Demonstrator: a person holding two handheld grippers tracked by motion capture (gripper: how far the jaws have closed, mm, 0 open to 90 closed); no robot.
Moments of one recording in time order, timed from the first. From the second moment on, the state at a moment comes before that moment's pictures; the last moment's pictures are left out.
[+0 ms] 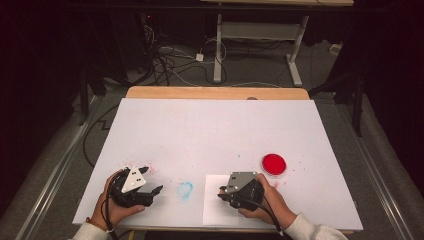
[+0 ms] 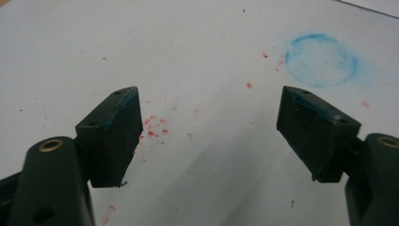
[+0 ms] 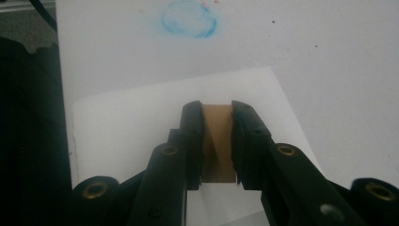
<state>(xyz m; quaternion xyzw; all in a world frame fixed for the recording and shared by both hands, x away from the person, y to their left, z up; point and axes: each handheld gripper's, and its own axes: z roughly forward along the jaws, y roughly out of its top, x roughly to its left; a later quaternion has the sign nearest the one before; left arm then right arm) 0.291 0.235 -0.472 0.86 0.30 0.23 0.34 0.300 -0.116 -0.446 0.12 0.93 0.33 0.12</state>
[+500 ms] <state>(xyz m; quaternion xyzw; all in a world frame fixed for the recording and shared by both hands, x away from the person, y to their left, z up) 0.290 0.234 -0.471 0.86 0.30 0.23 0.34 0.305 -0.136 -0.420 0.15 0.91 0.36 0.15</state>
